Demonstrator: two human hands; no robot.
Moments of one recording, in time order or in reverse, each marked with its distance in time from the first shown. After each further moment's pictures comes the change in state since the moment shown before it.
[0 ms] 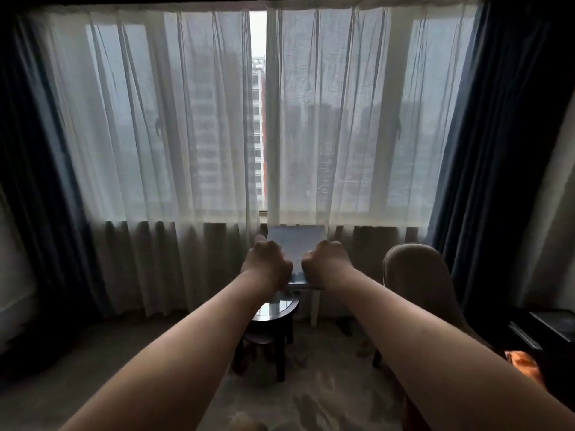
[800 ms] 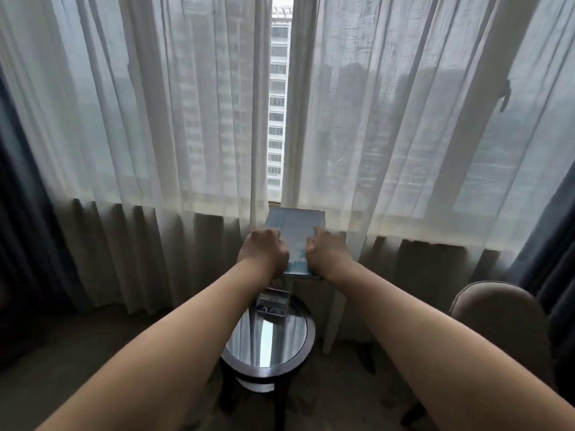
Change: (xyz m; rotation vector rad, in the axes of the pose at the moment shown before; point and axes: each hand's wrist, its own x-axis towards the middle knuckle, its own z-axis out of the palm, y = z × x) left_hand 0.503 -0.134 0.175 0.008 0.045 -0.055; right_hand 0.543 -0.010 0.128 -0.023 -0.050 -0.123
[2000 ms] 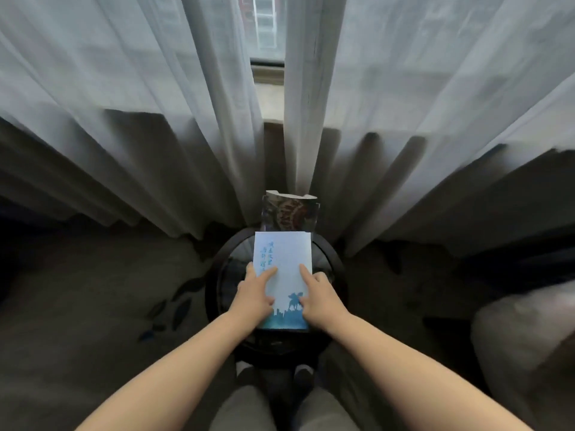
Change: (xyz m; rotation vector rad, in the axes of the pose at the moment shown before) left_hand 0.253 -0.294 0.384 -0.068 -0.823 -0.394; right_hand 0.343 0.186 0.408 0.184 -0.733 0.282
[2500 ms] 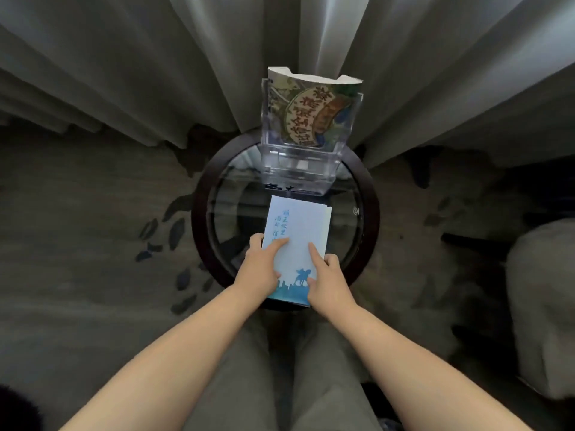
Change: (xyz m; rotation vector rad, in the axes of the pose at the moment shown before) left_hand 0.078 -0.110 0.120 0.031 -0.261 -0.092; right_hand 0.066 0.085 0.157 0.103 -0.119 0.226
